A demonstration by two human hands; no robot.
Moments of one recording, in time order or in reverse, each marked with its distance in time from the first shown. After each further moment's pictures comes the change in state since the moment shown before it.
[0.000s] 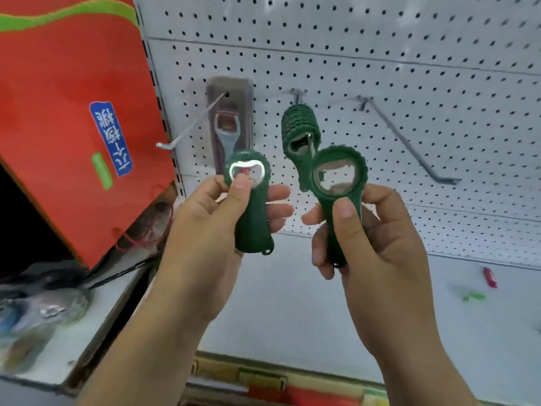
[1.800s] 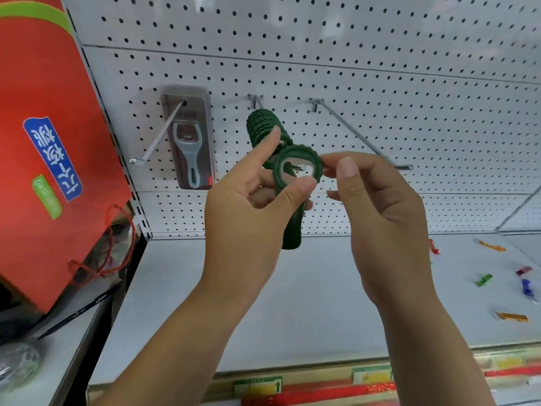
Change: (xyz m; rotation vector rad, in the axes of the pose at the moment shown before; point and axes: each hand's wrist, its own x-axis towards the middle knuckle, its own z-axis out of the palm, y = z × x) left_hand 0.012 -0.010 0.030 0.115 -0.211 0.273; right_hand 0.012 -0.010 0.001 -0.412 0.293 -0.205
